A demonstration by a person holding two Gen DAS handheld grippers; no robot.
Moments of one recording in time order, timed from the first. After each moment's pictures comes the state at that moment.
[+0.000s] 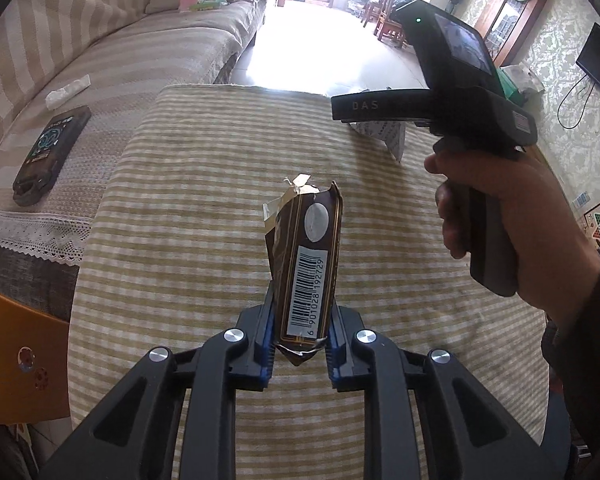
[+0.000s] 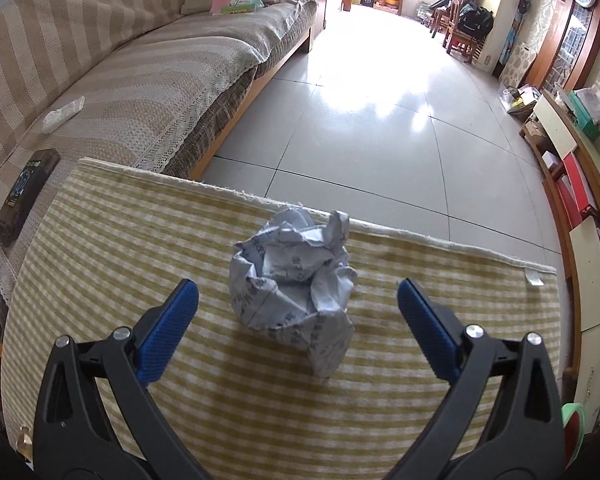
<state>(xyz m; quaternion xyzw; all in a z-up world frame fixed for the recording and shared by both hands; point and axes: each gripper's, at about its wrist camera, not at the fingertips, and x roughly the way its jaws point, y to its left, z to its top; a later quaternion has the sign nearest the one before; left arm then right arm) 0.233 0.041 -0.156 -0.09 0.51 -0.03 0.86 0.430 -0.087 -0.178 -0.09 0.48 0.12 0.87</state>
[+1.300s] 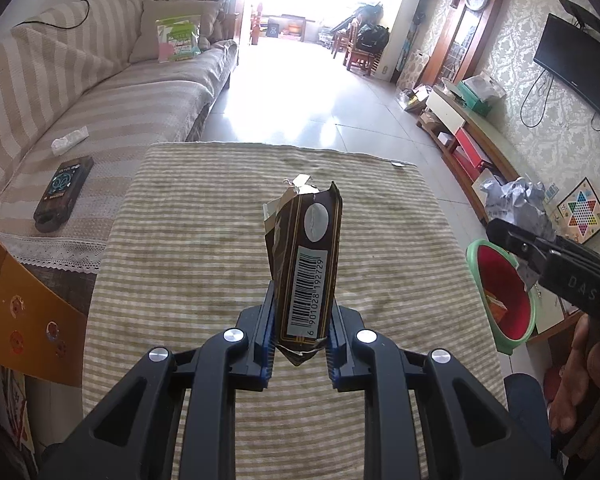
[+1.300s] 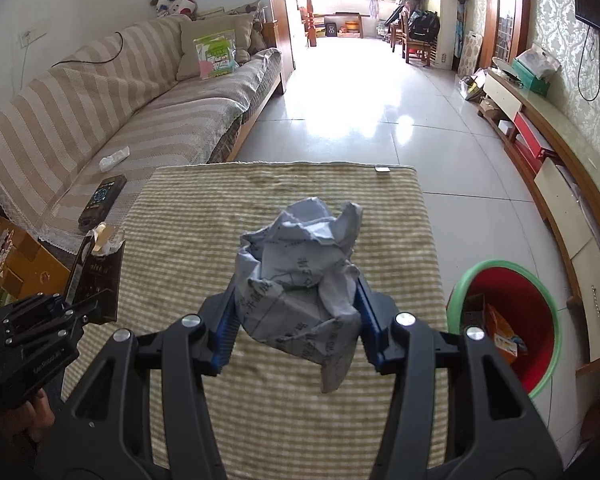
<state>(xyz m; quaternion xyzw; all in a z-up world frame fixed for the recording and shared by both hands) 0.159 -0.020 -0.074 -0.07 0.44 -0.06 0.89 0.176 -0.241 -0.037 0.01 0.42 0.10 0.90</state>
